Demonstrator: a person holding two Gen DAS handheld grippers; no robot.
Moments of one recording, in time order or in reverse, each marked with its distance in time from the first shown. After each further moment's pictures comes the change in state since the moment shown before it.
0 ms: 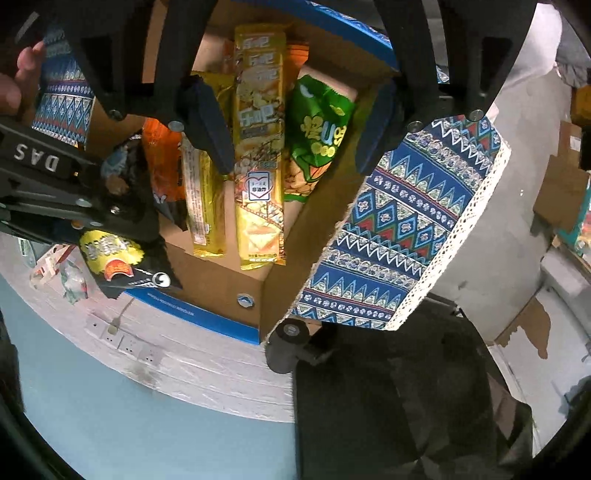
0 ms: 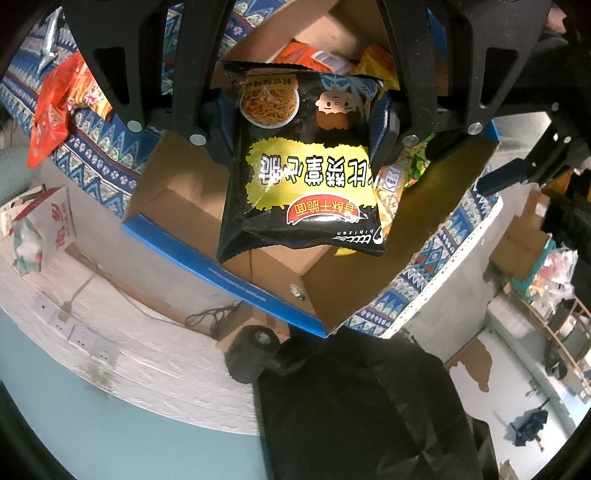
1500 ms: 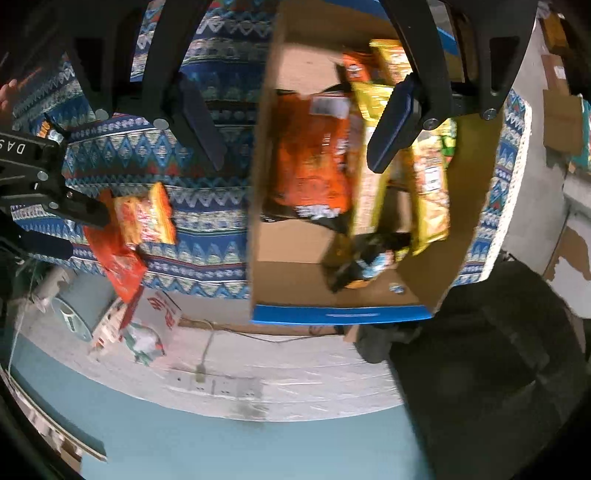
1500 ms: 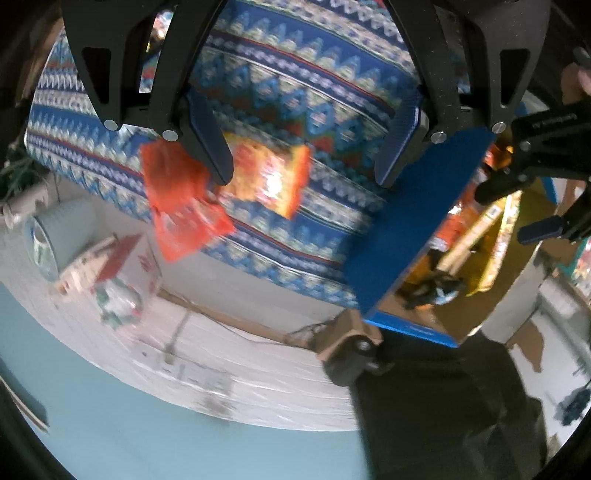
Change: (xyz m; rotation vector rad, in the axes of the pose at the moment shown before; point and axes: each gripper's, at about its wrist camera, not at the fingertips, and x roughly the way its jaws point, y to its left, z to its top) left arm -0.024 -0.162 -0.019 0.291 0.023 -0.100; right arm -0.105 -0.147 -0.108 0.131 -0.022 -0.212
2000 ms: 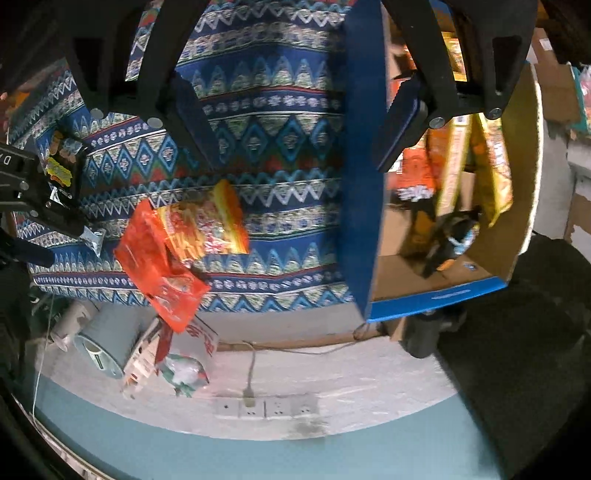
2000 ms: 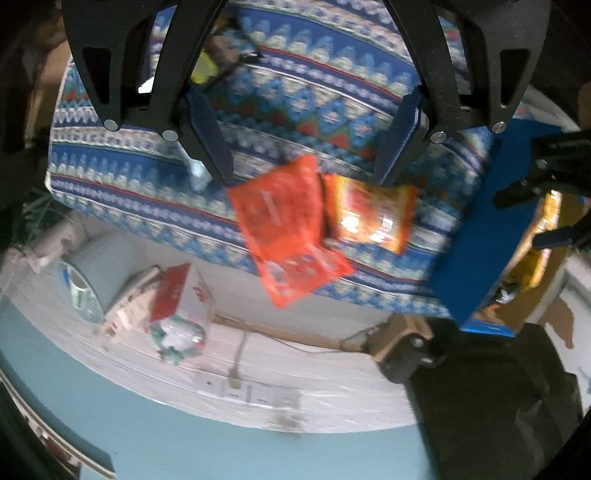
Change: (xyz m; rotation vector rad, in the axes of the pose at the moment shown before) left arm 0.024 -0.085 0.016 0.117 0.066 -0.038; right arm -0.015 -0.099 -0.047 0.100 0.006 -0.103
